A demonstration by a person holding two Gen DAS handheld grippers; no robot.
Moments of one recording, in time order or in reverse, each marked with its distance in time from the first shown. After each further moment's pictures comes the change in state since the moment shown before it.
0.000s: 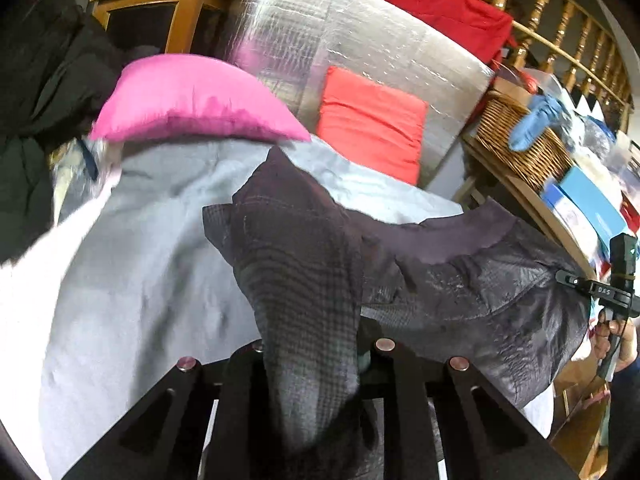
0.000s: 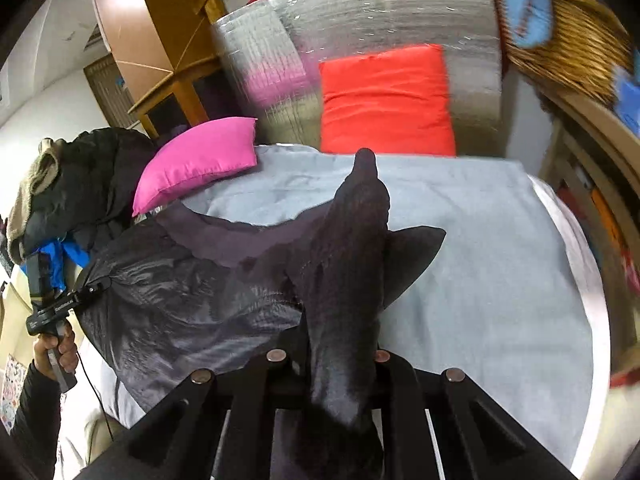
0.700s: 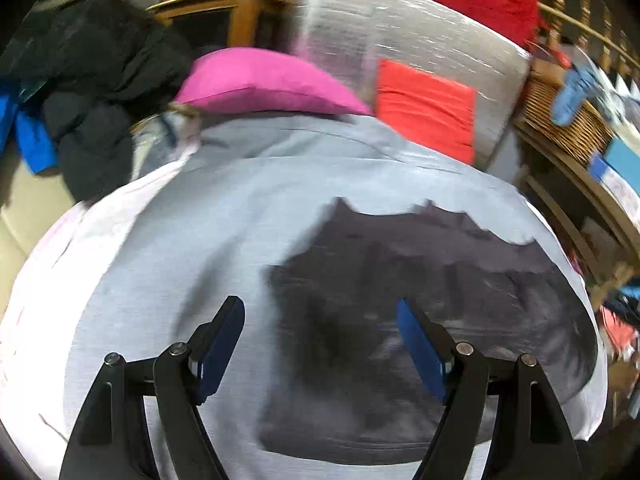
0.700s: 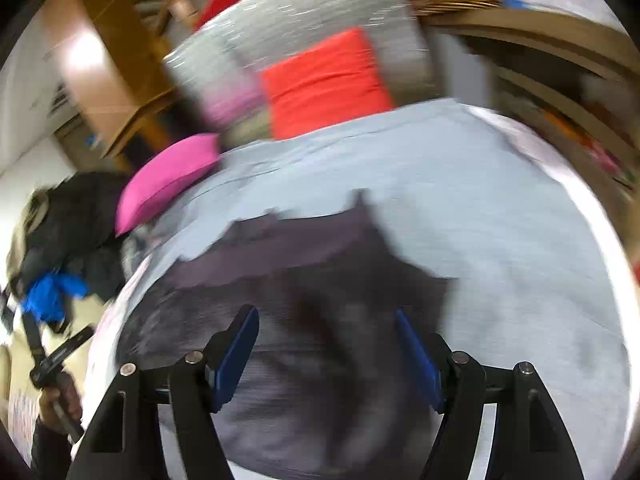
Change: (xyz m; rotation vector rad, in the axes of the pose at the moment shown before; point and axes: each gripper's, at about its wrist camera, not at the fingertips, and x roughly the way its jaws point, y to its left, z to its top) left arm -0.030 -0.020 -0.086 0.023 -0.034 0.263; right arm -0.010 -0.017 -0.122 0.182 -0.073 0.006
